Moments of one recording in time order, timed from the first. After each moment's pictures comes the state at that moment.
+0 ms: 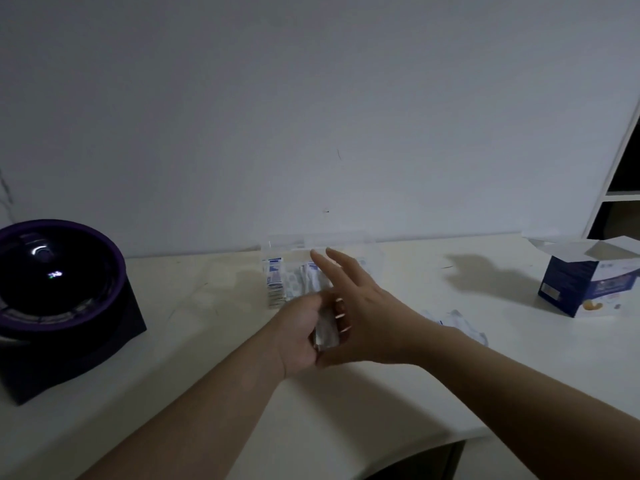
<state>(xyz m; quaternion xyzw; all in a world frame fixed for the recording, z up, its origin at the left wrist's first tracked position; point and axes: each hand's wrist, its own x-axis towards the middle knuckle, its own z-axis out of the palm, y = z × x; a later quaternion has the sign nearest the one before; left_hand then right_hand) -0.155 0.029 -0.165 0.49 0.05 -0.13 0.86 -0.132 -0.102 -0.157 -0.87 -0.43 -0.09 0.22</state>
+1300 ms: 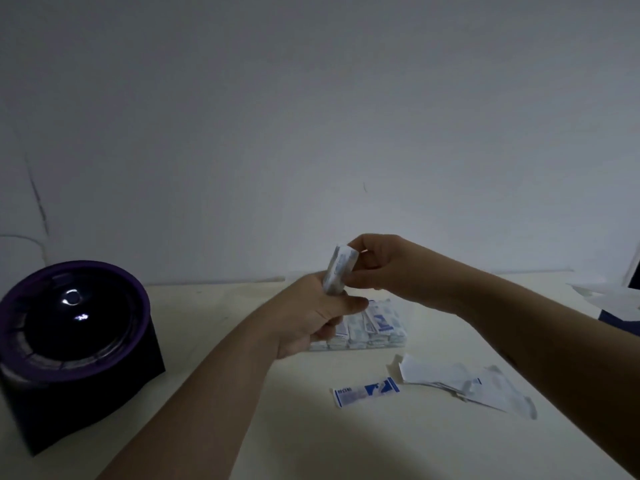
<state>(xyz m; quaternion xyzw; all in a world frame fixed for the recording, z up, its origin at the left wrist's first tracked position) -0.145 0.068 -0.094 0.73 -0.06 -0.05 0.68 -0.100 -0.080 -0.052 -0.84 -0.33 0.07 0.43</state>
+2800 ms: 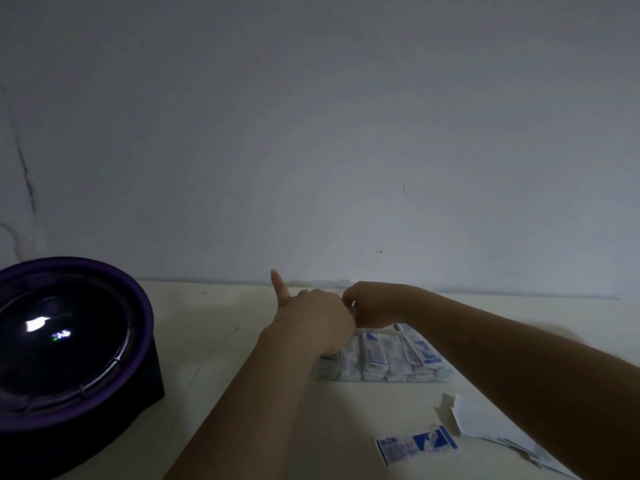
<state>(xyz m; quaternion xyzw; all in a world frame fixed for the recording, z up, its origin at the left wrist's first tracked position) -0.060 0.111 -0.127 1.00 0.03 0.01 -0.02 0.009 0.019 -0.109 -0.95 -0.30 0.11 -0.04</state>
